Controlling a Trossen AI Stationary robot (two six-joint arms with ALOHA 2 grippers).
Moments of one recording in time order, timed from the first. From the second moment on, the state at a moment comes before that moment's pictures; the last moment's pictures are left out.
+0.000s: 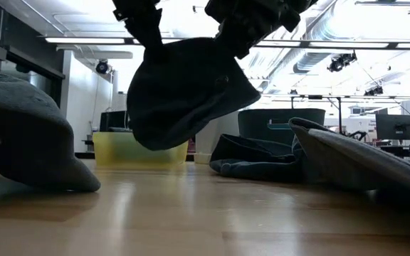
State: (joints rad) left arm -0.27 1.59 1.39 -0.93 -0.63 -0.33; right arm -0.13 1.68 1.24 -0.21 -0.34 -0.27
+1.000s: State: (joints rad) left arm -0.27 1.59 1.43 -0.87 -0.68 -0.30; right arm -0.13 1.70 1.24 -0.20 -0.31 -0.32
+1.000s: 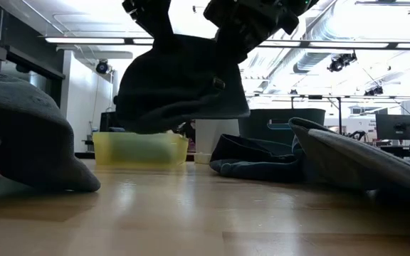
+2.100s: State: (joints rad) left arm -0.27 1.14 1.43 -1.23 -0.69 -0.80; right arm -0.12 1.48 1.24 -0.10 -0.16 -0.57
